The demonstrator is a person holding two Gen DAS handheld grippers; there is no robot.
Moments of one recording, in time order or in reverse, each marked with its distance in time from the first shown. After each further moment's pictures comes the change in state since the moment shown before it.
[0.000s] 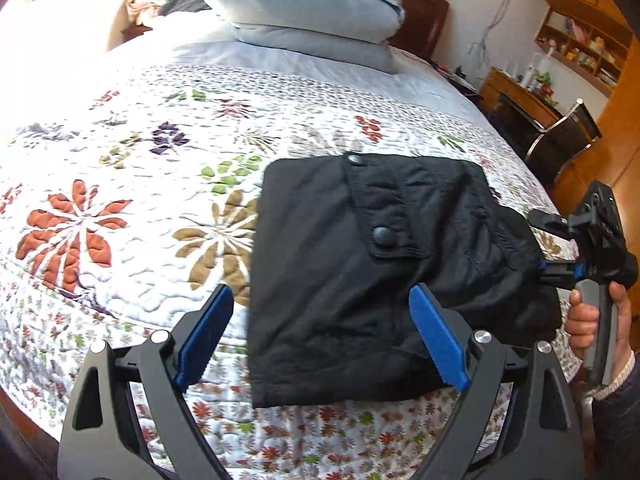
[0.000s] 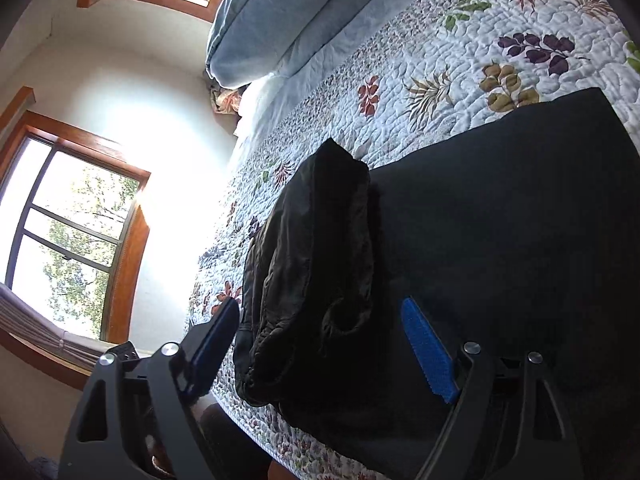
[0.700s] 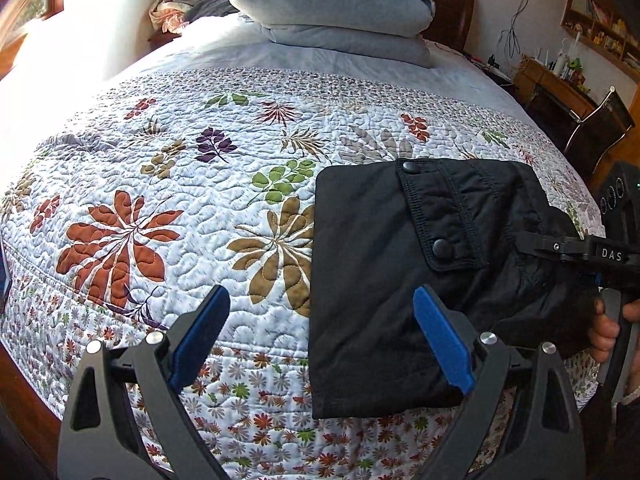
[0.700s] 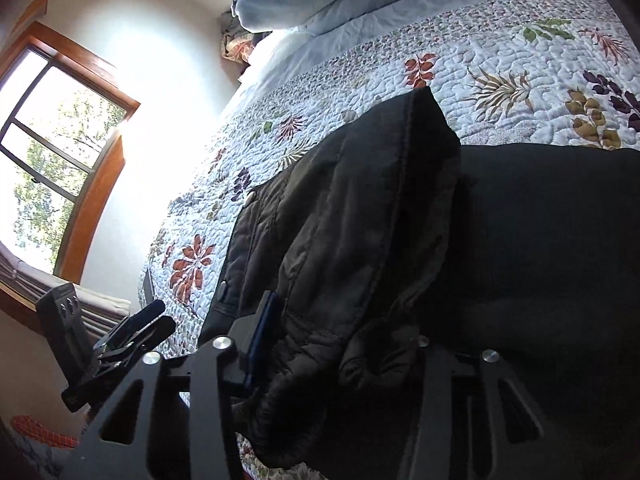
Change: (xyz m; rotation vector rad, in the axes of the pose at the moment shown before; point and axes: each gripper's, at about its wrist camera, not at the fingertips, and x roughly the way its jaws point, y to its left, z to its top) left arm 0.009 0.008 0.012 0.030 0.027 0.137; right arm 0.058 0.049 -0.010 -0.235 0.093 -0.128
